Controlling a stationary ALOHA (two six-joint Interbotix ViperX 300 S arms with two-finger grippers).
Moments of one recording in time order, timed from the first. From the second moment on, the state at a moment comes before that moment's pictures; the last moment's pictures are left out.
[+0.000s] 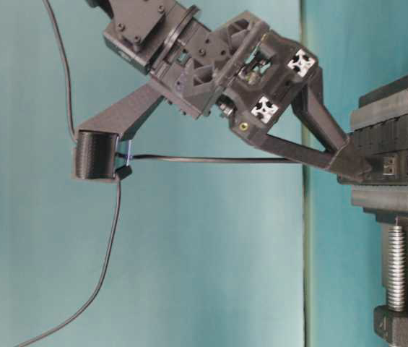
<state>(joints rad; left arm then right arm) -0.02 -0.91 1.17 0.01 -0.01 -0.02 0.00 0.08 0.54 -0.02 0.24 0.16</state>
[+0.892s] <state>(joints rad) -0.02 -0.91 1.17 0.01 -0.01 -0.02 0.00 0.10 0.54 -0.02 0.23 0.16</state>
